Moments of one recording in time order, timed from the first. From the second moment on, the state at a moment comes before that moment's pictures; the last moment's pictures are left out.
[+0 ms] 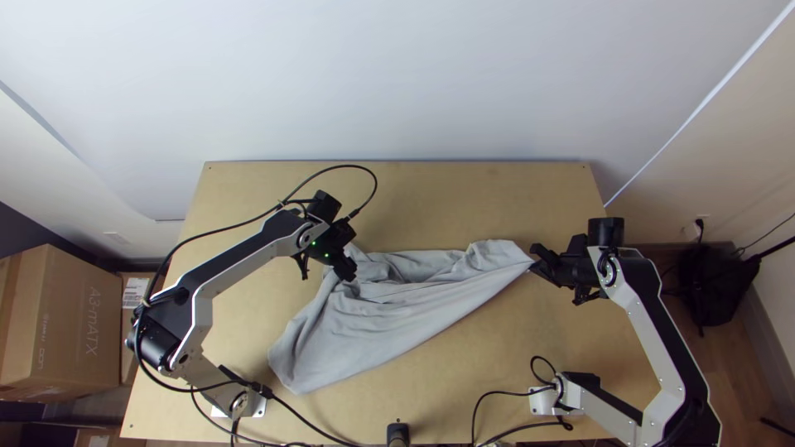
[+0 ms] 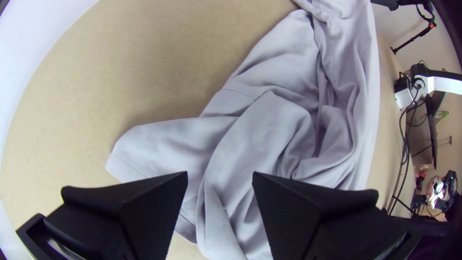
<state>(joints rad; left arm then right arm) -0.48 1.73 1.30 -0.77 0.20 0.33 -0.05 1.15 0.87 -0.80 -0.35 0.53</state>
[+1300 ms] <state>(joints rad) -0.13 1.66 1.85 -0.67 0.09 -0.16 -0.08 1.32 1.45 -0.83 -0.35 0.51</state>
